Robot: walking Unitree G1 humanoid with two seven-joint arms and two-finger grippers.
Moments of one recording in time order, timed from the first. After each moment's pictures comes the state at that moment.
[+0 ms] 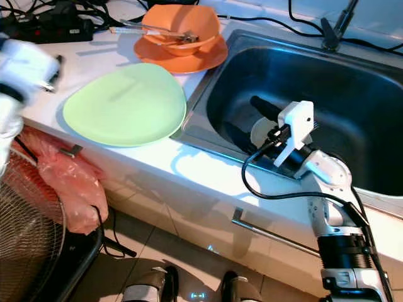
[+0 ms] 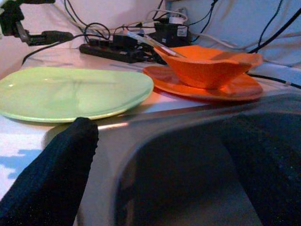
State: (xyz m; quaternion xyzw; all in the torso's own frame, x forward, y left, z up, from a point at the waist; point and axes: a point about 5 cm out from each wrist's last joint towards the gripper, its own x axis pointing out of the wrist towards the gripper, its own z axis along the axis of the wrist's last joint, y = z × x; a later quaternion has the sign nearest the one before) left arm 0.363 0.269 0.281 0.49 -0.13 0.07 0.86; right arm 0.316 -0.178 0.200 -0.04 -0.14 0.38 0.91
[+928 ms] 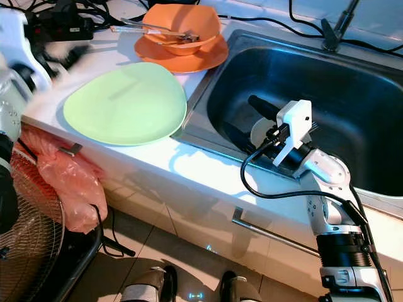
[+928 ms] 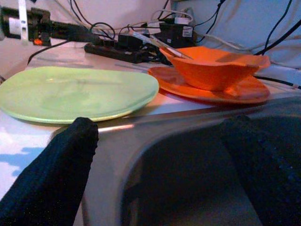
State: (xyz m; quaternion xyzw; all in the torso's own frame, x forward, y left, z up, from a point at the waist) left arm 0.397 0.273 0.280 -0.01 -0.04 -0.11 0.99; right arm 0.316 -0.176 0.201 -0.04 -0.15 0.39 0.91
